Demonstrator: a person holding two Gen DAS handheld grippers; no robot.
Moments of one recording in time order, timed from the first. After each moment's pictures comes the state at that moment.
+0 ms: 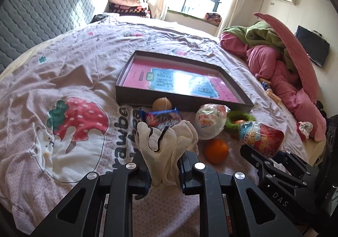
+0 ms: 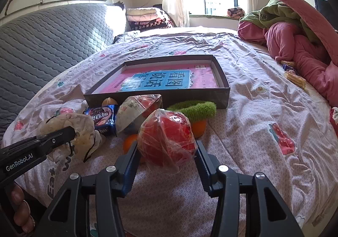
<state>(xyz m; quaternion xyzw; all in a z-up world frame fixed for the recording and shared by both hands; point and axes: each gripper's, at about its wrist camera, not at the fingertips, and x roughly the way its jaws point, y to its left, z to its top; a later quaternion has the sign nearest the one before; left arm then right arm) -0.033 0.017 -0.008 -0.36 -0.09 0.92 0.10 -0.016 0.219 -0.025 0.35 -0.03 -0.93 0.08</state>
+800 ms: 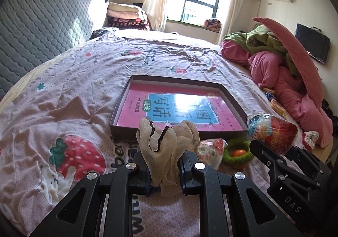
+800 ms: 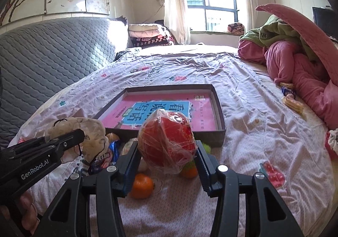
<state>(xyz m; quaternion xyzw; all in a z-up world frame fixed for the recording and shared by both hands) -0.072 0.033 0.025 -0.33 -0.06 0.94 0.08 -0.038 0.221 0.020 0.29 -0.02 -0.95 0.08</state>
